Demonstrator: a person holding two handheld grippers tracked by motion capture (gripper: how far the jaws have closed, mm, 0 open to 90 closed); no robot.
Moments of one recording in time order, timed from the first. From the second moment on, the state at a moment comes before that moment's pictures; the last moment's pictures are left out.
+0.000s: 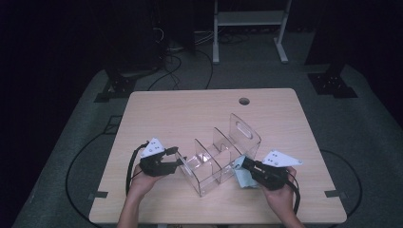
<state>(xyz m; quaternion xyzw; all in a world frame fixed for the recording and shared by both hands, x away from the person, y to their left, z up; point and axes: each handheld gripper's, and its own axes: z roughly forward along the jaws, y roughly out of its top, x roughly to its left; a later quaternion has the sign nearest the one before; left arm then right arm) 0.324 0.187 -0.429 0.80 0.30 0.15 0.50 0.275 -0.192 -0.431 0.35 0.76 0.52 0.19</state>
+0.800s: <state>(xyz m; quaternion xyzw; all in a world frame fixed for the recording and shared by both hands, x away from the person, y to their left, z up) 0.324 0.186 -0.429 0.80 0.30 0.15 0.50 0.266 -0.174 -0.431 0.33 0.77 0.52 0.17</state>
